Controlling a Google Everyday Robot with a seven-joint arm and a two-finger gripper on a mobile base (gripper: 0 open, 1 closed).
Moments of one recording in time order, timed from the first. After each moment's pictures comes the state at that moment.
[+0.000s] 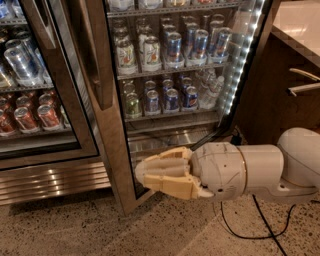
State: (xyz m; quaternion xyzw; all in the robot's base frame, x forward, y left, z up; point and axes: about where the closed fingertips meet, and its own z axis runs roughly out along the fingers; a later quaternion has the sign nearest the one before) arm 0.340 0.014 0.913 -0.48 0.51 0.53 0.47
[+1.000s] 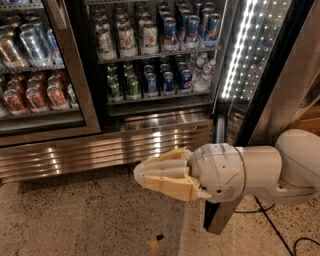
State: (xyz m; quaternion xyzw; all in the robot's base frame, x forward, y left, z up) arm 0.338 0.015 0.909 -0.48 0.52 0.53 0.47
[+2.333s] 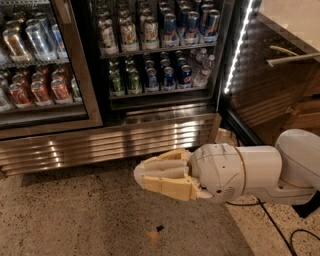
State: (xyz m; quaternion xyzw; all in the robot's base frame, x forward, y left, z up) arm 0.338 0.015 0.909 -0.48 0.52 0.53 0.47
